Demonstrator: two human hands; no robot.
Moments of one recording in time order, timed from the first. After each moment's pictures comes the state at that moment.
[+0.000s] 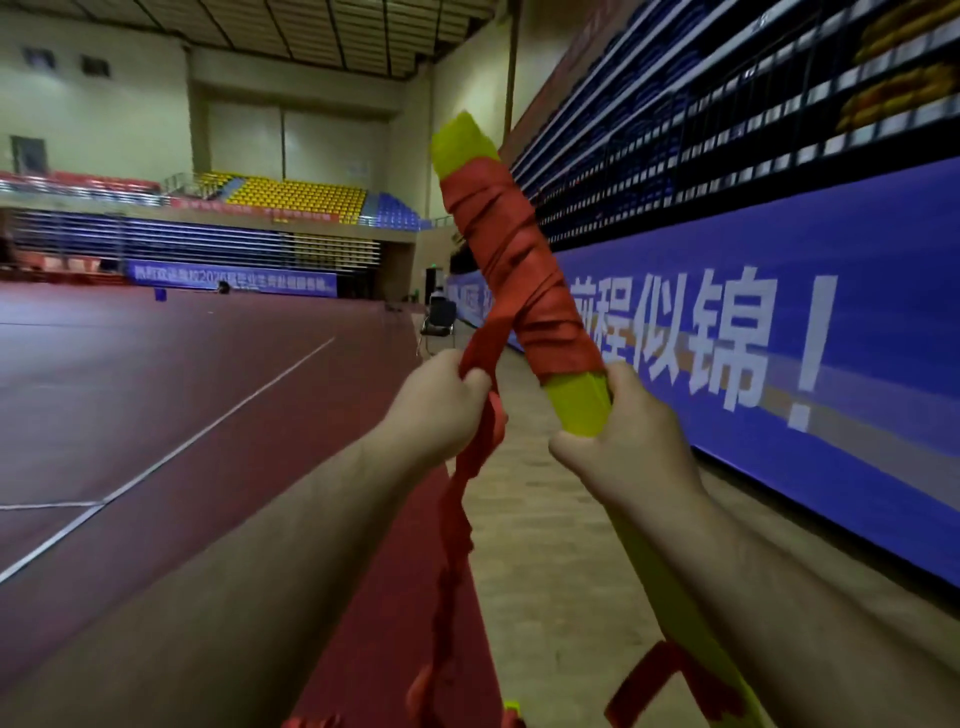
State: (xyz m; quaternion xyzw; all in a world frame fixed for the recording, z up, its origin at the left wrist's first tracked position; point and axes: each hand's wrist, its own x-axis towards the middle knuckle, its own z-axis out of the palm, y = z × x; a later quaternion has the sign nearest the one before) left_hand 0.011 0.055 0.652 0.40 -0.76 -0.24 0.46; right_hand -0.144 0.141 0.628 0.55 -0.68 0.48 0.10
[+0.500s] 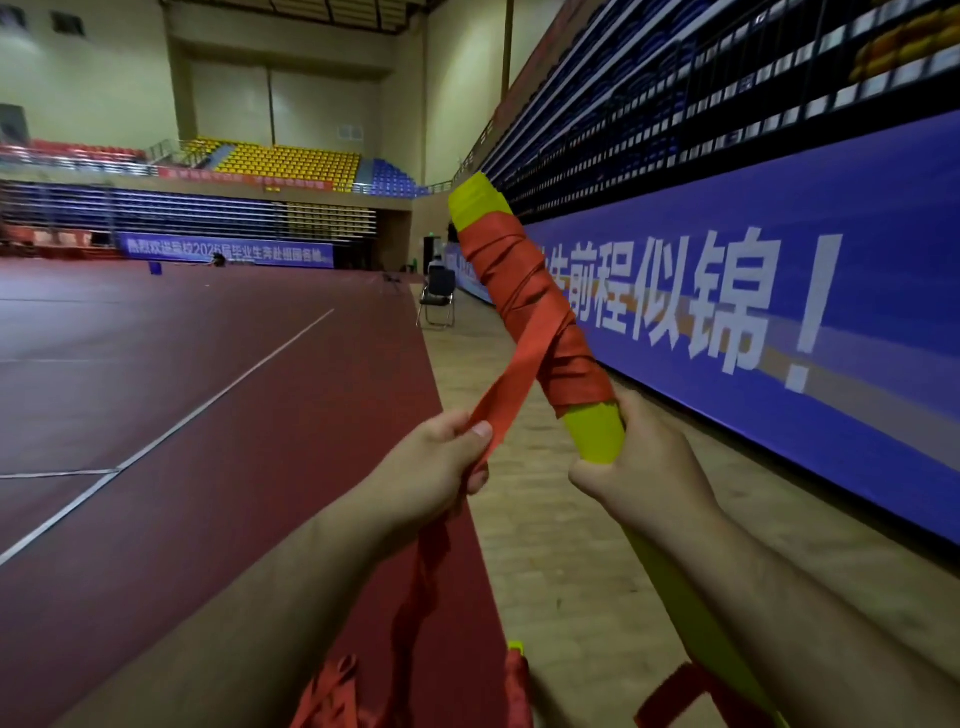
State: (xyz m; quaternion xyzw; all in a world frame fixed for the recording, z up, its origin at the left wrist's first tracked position) left_hand 0.046 0.089 0.567 0.28 -0.73 -0.50 0.37; right_hand -0.152 0.167 0.573 0.54 -0.73 0.41 0.05
